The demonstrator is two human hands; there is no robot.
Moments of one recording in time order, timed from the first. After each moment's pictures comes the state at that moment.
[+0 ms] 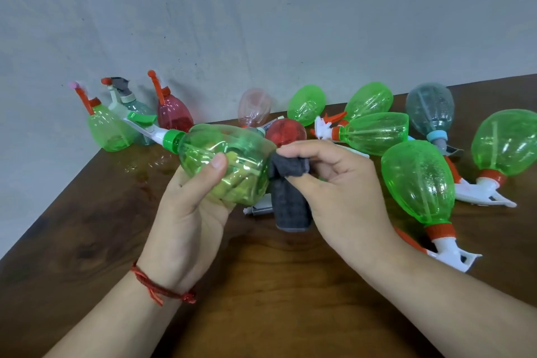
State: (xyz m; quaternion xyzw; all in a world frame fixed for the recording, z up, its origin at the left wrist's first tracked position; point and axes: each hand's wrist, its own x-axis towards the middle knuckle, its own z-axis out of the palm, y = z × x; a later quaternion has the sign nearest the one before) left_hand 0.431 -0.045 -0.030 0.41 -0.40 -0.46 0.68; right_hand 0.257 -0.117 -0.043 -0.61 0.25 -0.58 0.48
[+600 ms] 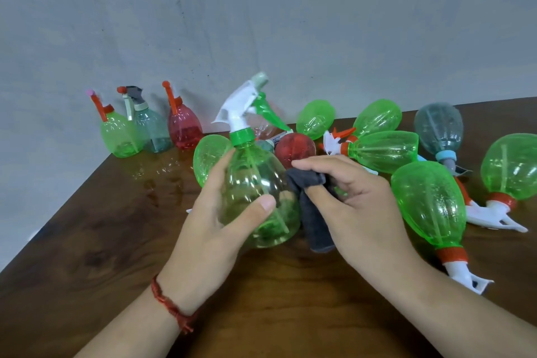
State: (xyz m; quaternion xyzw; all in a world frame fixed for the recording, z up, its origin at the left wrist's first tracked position) left_hand 0.430 -0.036 -0.032 0.54 -0.55 -0.29 0.57; right_hand 0.247 -0.119 -0.036 -0.70 0.30 -0.53 0.37
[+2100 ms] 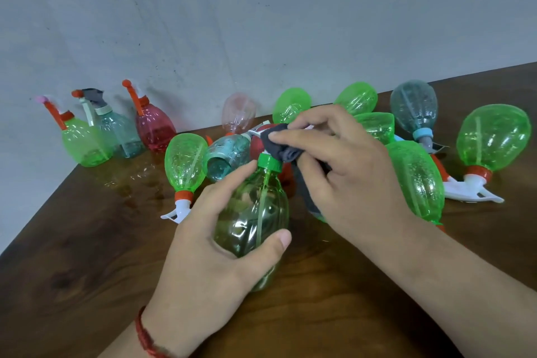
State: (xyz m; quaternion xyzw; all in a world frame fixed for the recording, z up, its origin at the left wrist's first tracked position) left_hand 0.404 -0.026 -0.036 0.60 -0.63 -0.17 0.46; right_hand 0.228 -0.143 -0.021 -0.80 0.28 -0.53 0.04
